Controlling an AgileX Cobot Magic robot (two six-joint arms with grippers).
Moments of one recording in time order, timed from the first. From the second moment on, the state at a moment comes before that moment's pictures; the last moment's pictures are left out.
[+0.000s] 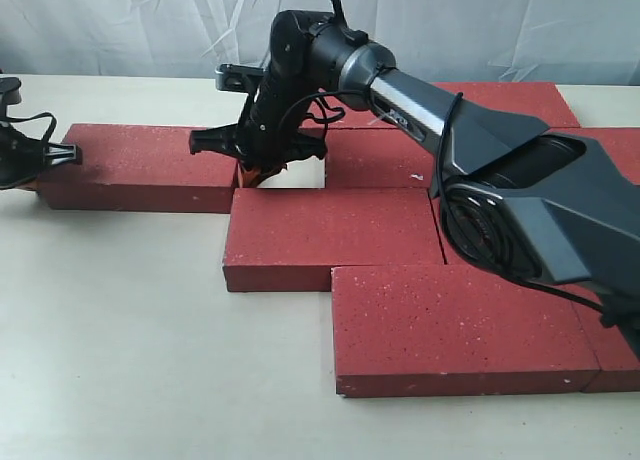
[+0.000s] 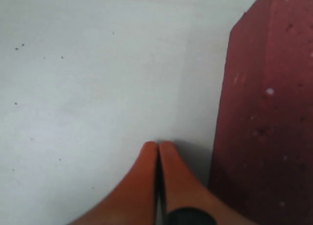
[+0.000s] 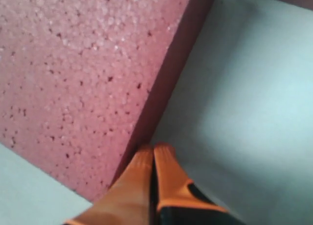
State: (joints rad) left arm 0.15 2.10 -1.24 -0.22 0.31 0.16; right arm 0.60 2.68 -2.51 0.32 1.19 0.18
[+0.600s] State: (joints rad) left arm 0.15 2.10 -1.24 -0.32 0.32 0.26; right arm 0.57 2.61 -2.51 0.04 1.22 0.34
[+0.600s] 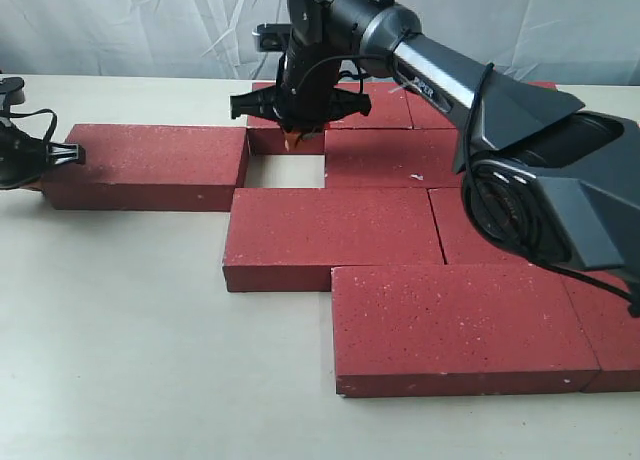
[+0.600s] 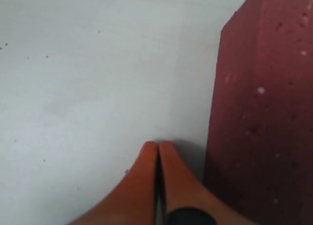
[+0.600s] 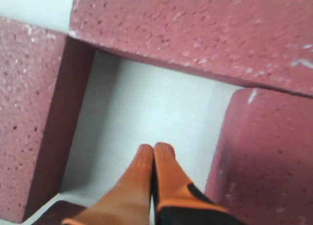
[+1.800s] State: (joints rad) left arm 0.16 2.09 -1.24 -0.42 0.31 0.34; right arm 0.62 2.67 -2.51 0.25 1.15 0.37
